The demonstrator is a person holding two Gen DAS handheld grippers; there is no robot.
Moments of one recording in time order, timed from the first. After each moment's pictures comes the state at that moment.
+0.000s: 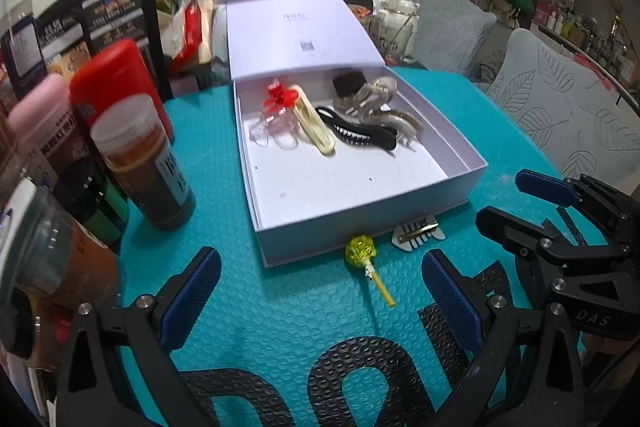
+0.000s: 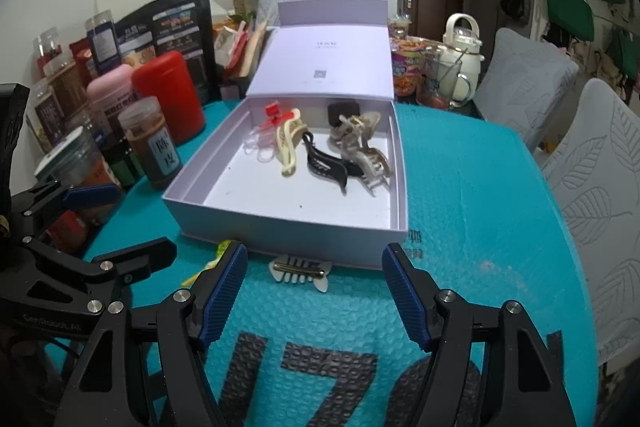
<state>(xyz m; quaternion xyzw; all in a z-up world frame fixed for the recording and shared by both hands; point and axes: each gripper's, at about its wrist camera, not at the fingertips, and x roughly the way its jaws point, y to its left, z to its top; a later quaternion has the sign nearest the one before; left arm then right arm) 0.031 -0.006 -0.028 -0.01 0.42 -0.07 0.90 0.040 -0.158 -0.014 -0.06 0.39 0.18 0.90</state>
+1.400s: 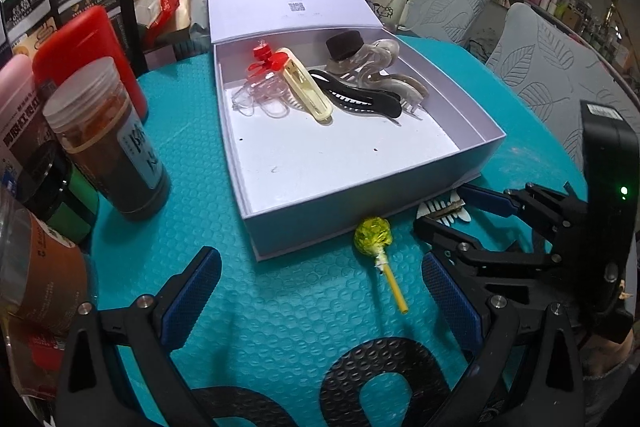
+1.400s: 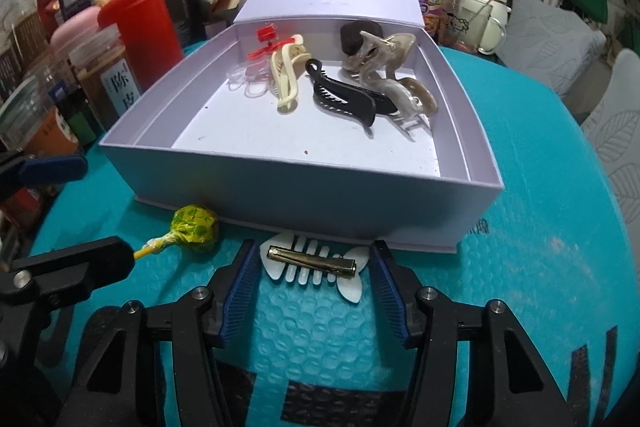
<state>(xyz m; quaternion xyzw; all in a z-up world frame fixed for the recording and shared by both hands) 0.052 -0.004 -0.060 -0.01 0.46 -0.10 0.88 0.074 -0.133 -0.085 -0.07 0.45 0.17 0.88</state>
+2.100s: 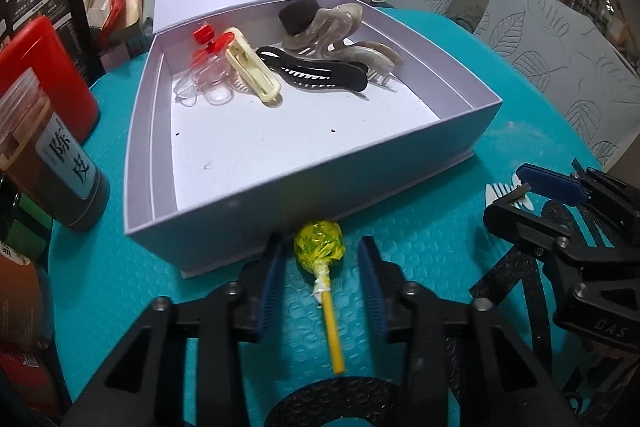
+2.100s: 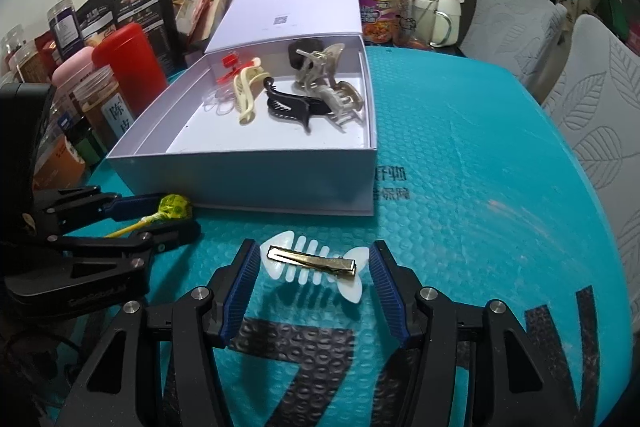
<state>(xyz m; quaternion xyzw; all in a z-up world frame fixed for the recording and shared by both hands) 0.067 -0.048 -0.093 0.03 0.47 -0.12 0.87 0.050 -0.187 -0.064 -0.03 0.43 0.15 0.89</state>
